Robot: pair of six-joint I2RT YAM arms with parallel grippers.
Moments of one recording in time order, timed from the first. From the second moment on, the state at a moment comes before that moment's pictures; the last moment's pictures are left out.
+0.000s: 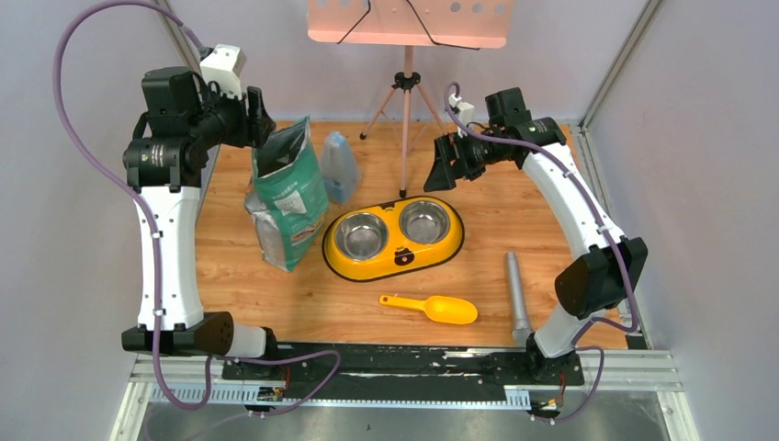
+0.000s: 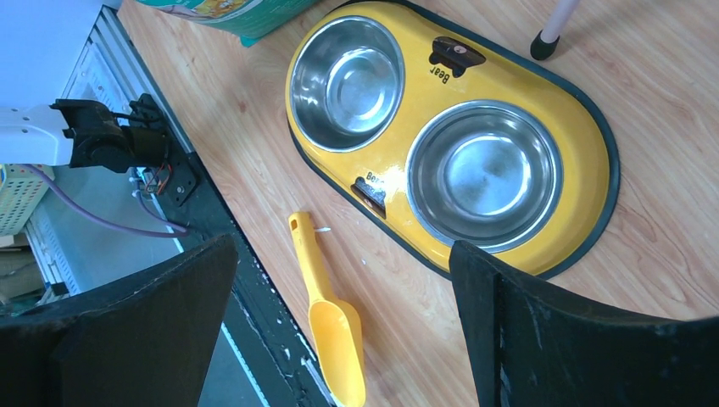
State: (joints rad) left arm 0.03 1.38 1.97 -1.00 0.31 0.11; right arm 0.32 1.69 1.78 -1.00 -0.71 -0.08
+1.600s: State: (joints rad) left arm -0.09 1.04 1.80 -0.87 0.30 0.10; right arm 1.01 1.82 1.17 -0.66 -0.24 -0.36
